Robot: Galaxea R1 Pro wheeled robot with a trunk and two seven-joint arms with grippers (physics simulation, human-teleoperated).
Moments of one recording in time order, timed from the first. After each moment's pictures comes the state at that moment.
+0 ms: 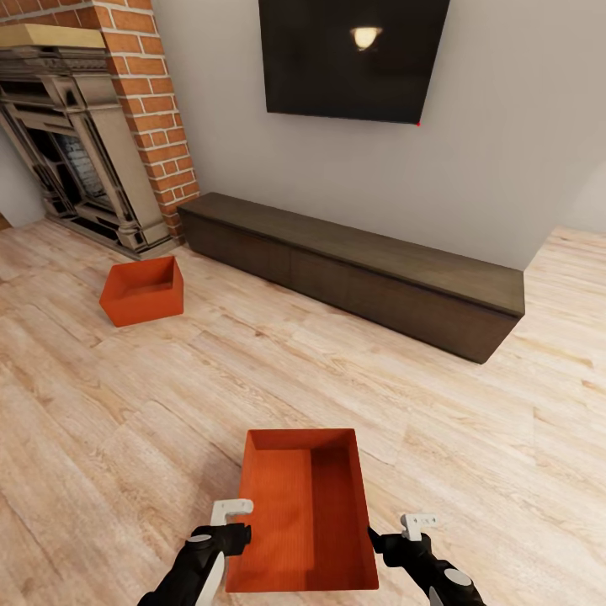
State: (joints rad) left arm -0.33 -0.15 0.00 -0.80 -0.01 0.40 0.16; right arm -0.29 -0.02 0.02 -0.68 -0.10 0.05 0.19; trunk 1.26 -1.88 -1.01
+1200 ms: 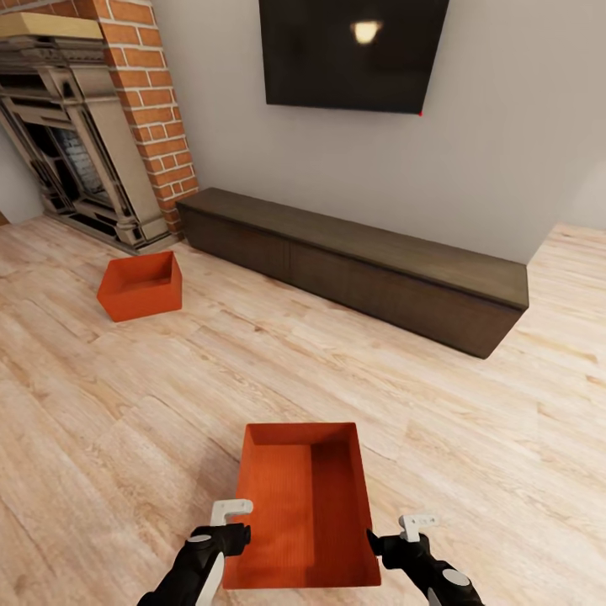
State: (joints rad) left arm -0.33 -0.15 0.00 -0.80 -0.01 0.40 0.16; right arm -0.29 -0.02 0.03 -0.67 -0.08 0.05 0.19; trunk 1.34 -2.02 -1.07
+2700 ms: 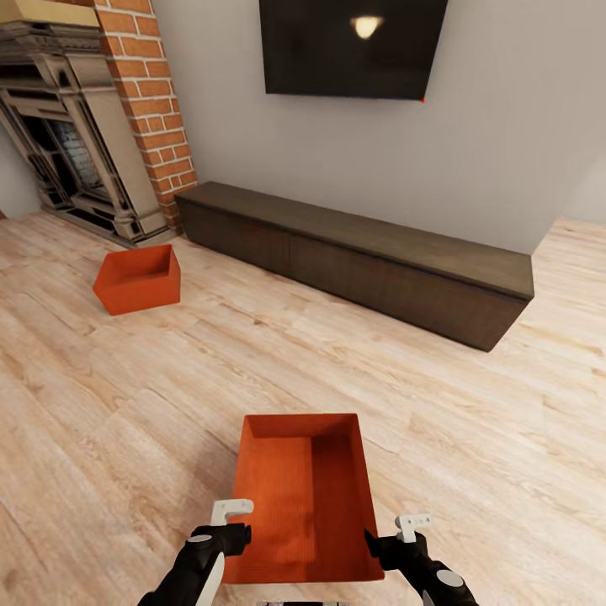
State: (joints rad) left arm -0.33 -0.15 0.00 -0.80 -0.01 0.40 0.16; right arm -0.29 -0.02 0.09 -0.67 -0.09 0.04 0.13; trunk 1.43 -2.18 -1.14
